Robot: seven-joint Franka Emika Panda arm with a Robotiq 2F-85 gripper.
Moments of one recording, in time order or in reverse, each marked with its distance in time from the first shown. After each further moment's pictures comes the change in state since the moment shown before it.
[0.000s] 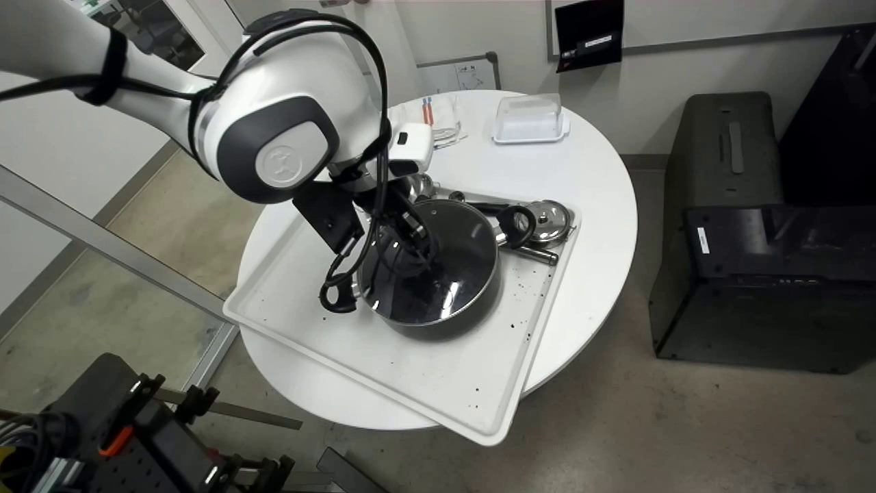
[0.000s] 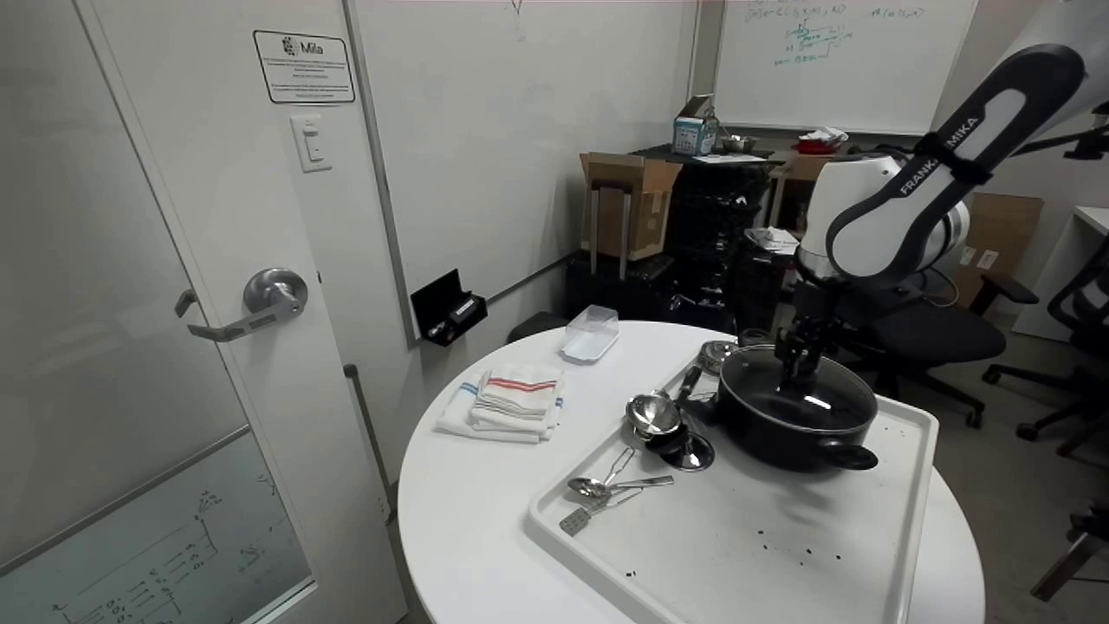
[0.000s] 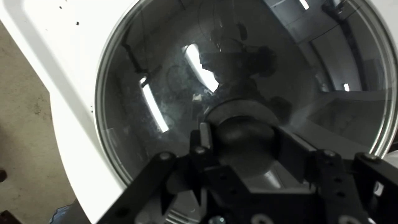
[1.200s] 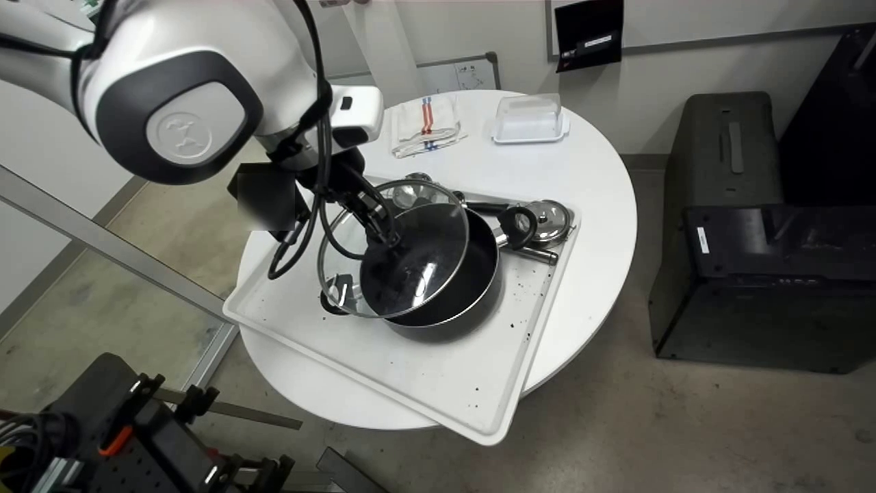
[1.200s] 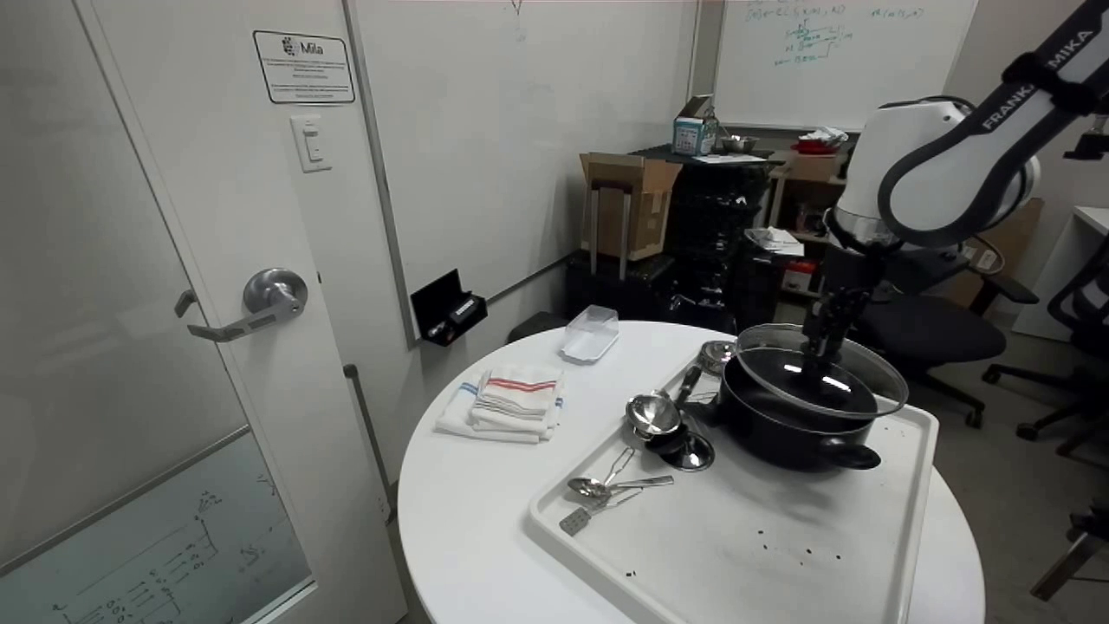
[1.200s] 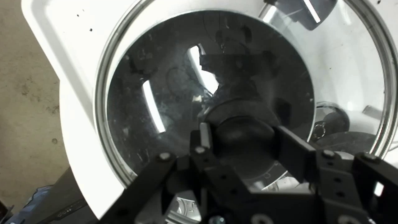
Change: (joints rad) arm -0.009 -0.239 0.035 -0.206 -0.018 0.006 -0.086
